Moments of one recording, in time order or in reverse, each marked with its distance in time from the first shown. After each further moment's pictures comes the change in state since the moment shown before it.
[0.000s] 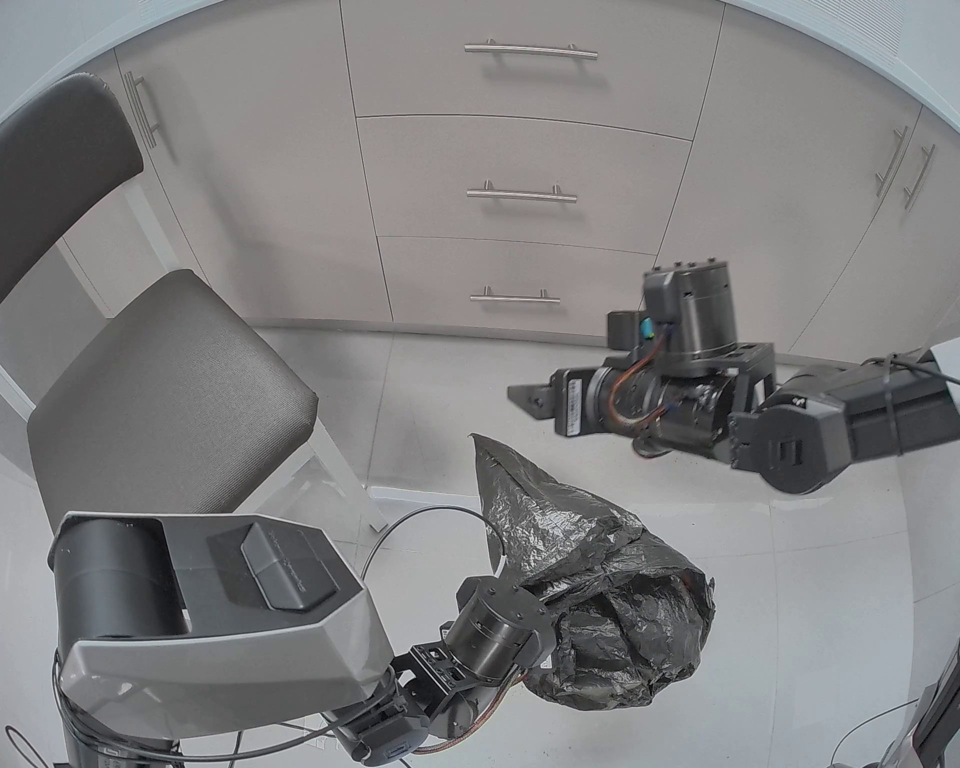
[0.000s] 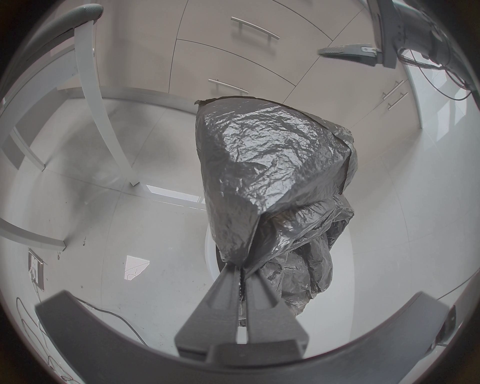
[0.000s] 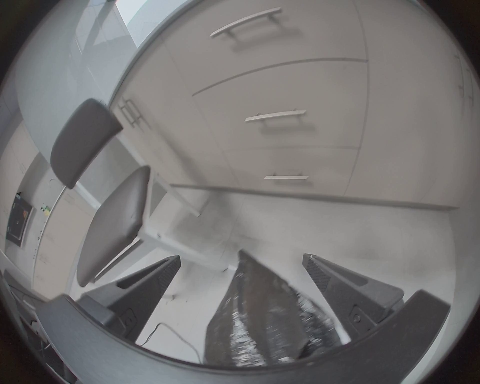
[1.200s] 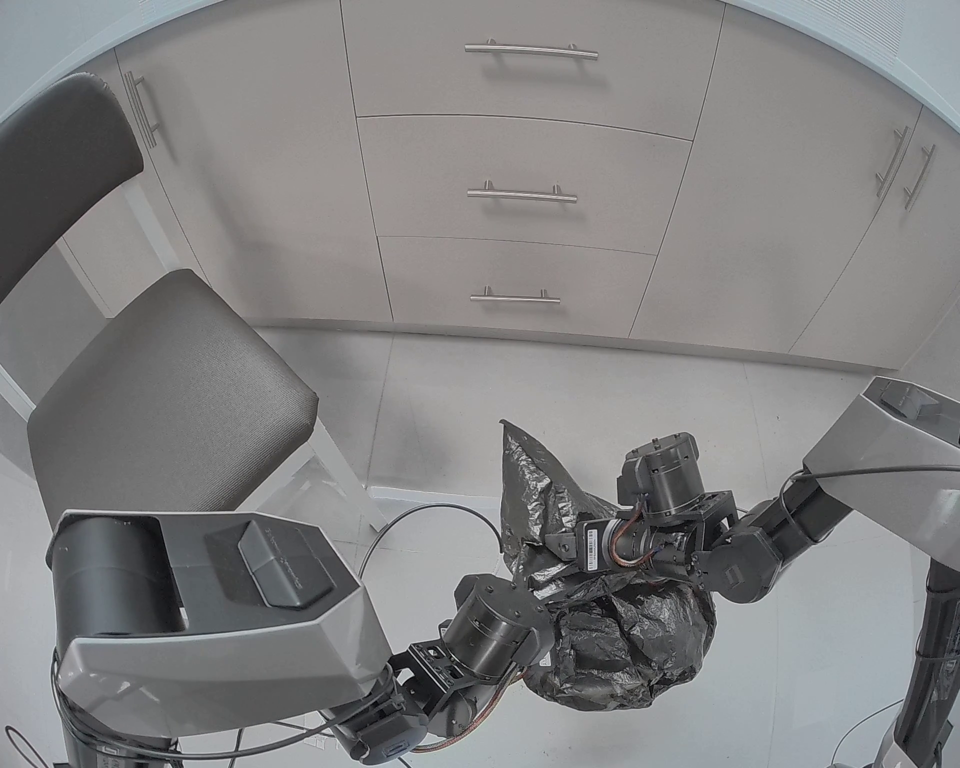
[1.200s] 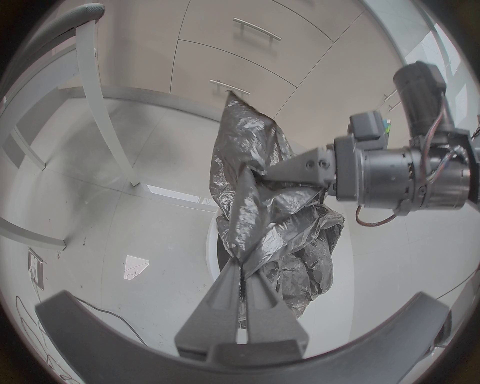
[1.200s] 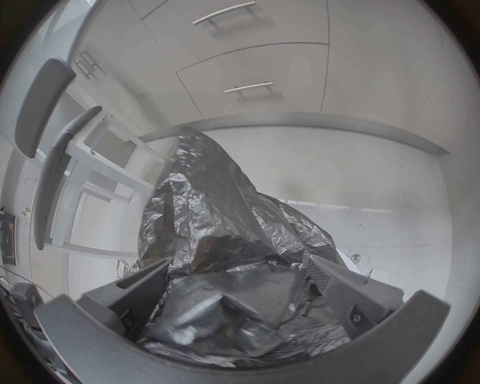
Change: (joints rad) left arm 0.004 -0.003 0.001 -0.002 0.000 -0.003; right arm -0.070 0.216 0.352 -0.270 0.010 0.097
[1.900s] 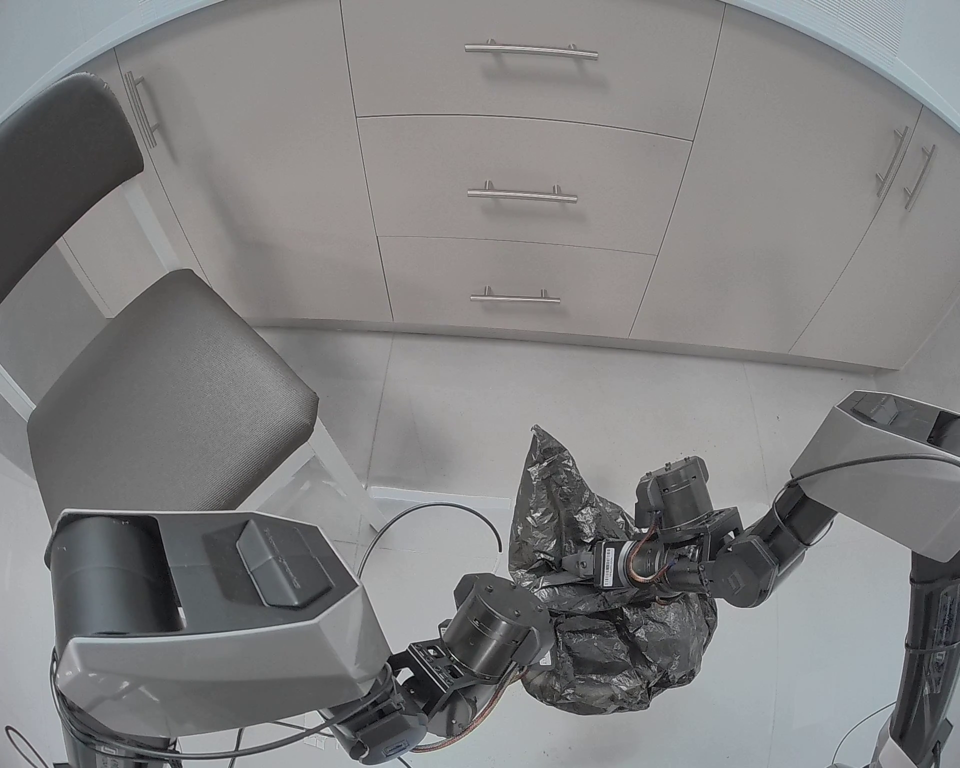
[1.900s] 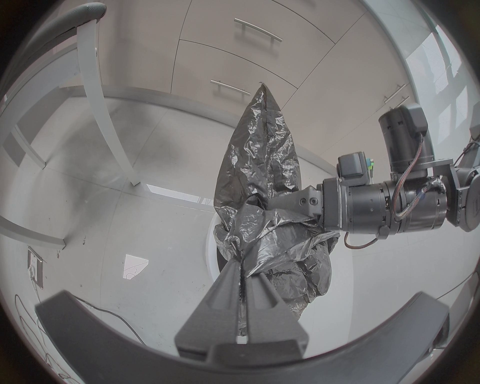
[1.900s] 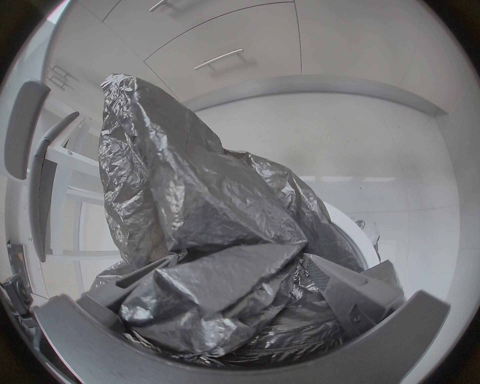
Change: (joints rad) left arm 0.000 -0.003 0.000 0.000 0.000 -0.007; right arm -0.071 0.069 0.046 -0.009 0.098 0.097
